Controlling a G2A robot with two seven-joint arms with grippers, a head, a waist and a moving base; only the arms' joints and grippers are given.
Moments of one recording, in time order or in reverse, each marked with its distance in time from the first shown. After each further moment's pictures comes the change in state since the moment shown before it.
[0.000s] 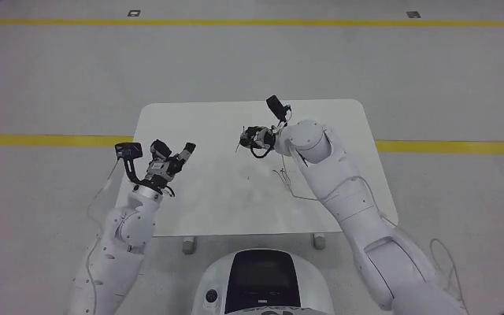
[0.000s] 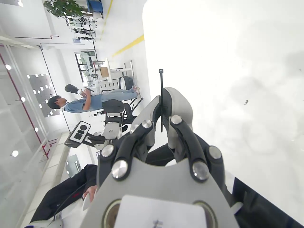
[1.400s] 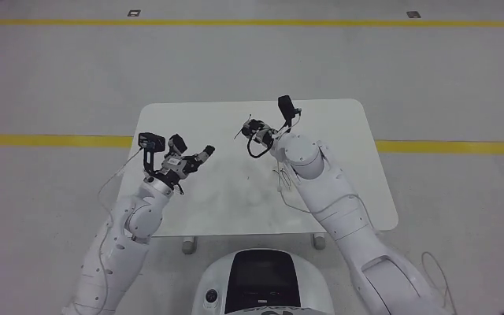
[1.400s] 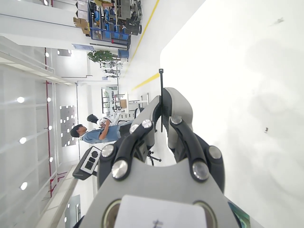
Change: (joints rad) left arm -0.107 -0.001 0.086 0.044 0.144 -0.083 -0.078; right arm -0.130 -0.016 0.003 -0.142 0.090 -0.004 -0.377
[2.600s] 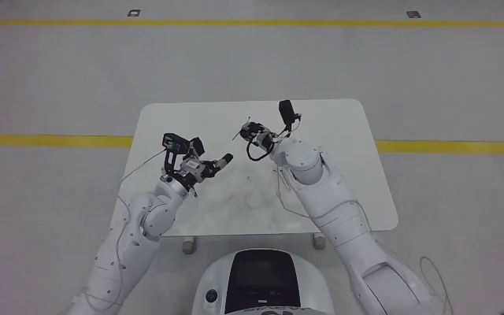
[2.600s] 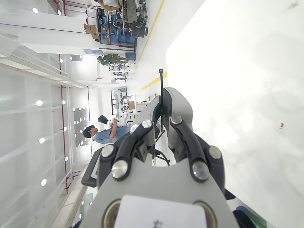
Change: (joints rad) left arm -0.065 0.002 0.129 0.045 0.059 -0.003 -0.002; right arm -0.059 0.002 0.008 -0.060 0.048 -0.003 -0.027
